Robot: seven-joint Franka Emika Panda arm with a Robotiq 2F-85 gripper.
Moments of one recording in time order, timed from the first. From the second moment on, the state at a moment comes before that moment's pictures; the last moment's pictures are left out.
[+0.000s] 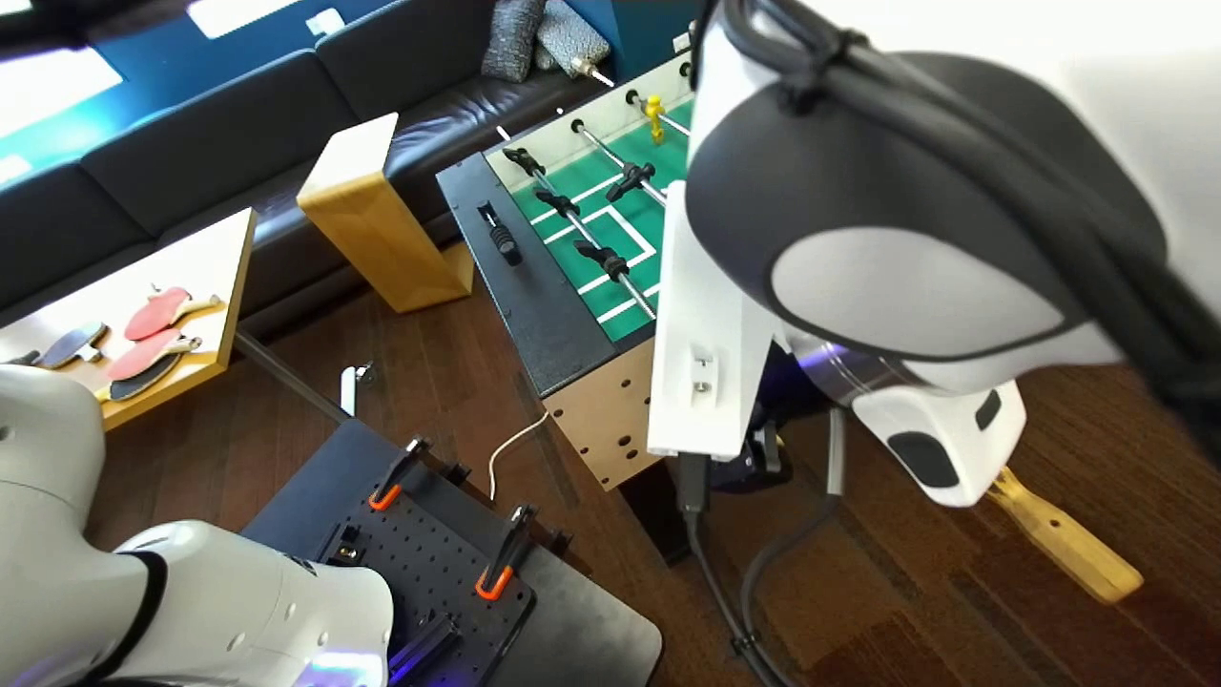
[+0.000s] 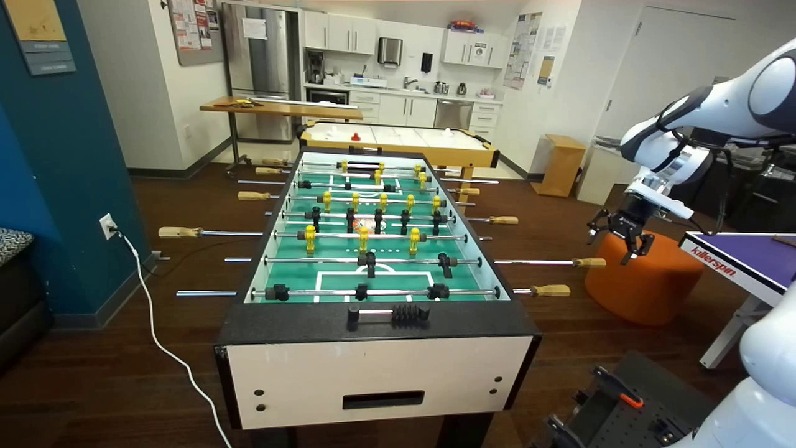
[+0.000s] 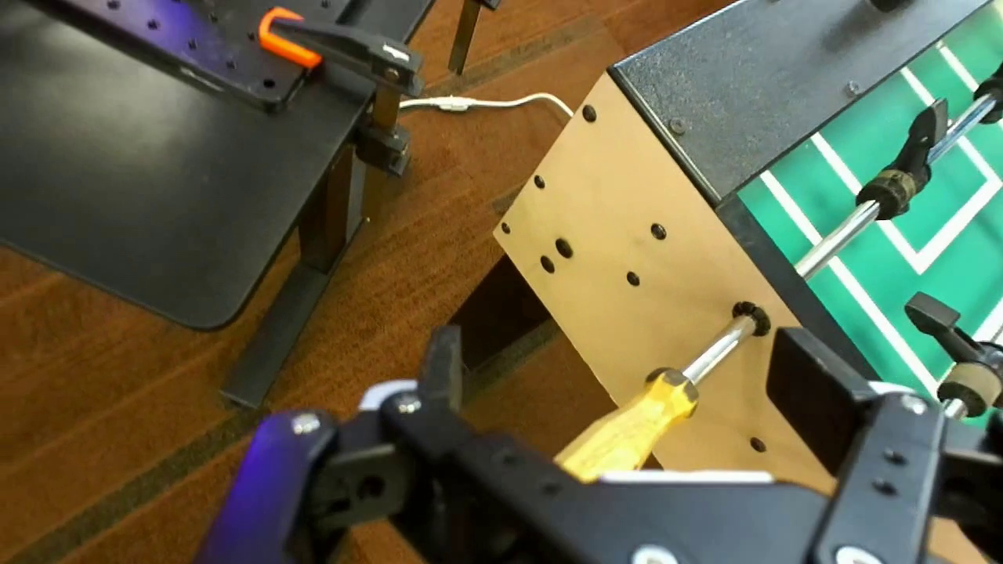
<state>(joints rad) -0.52 0.30 -0.45 -1.99 0.48 1.63 -0.09</state>
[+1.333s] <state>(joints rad) -0.78 0.65 -0.42 -1.77 0.81 1.27 0.11</state>
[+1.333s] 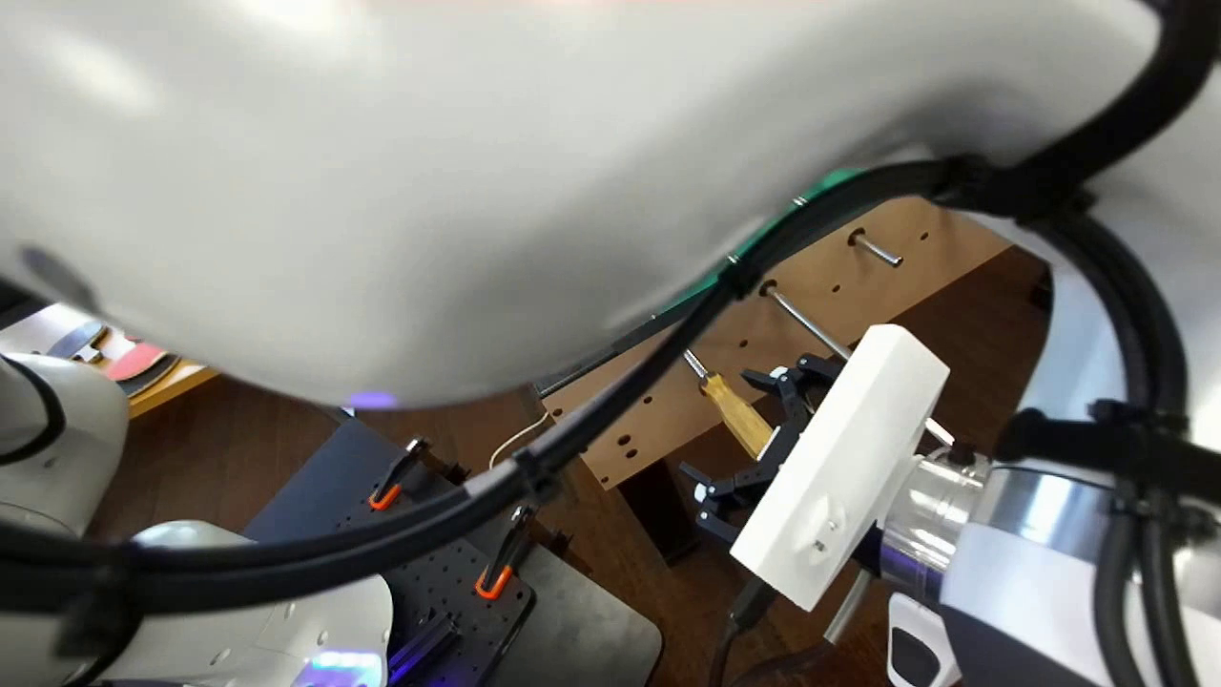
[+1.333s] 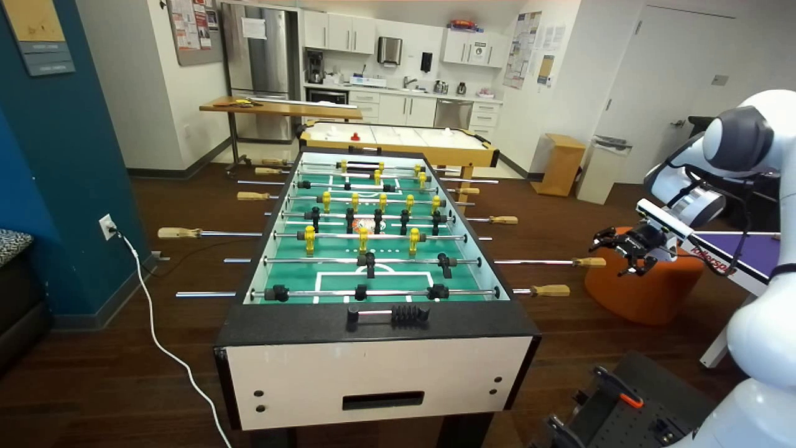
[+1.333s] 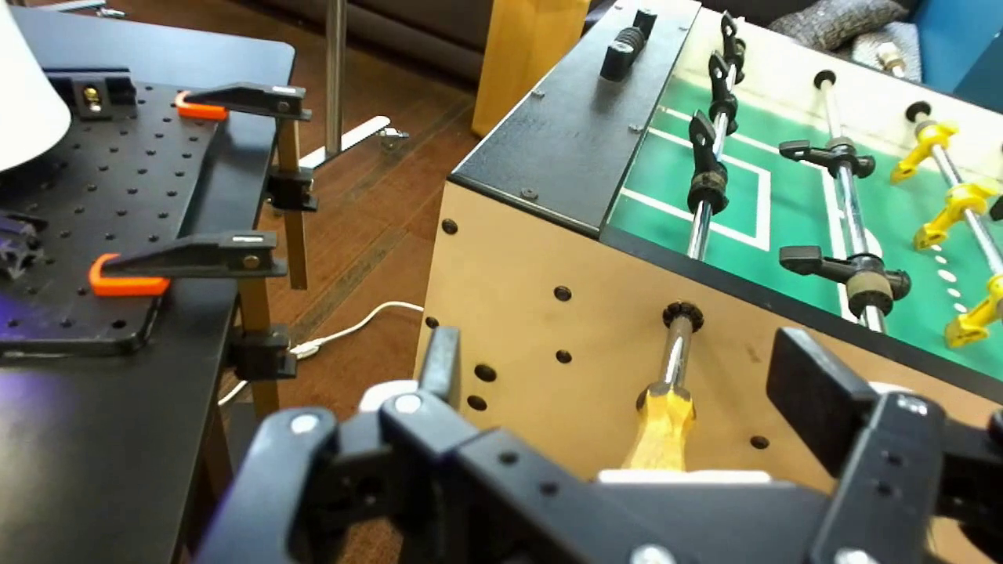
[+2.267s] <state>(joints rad) -0.85 0.78 -0.41 -1.75 0.98 1.12 0.42</state>
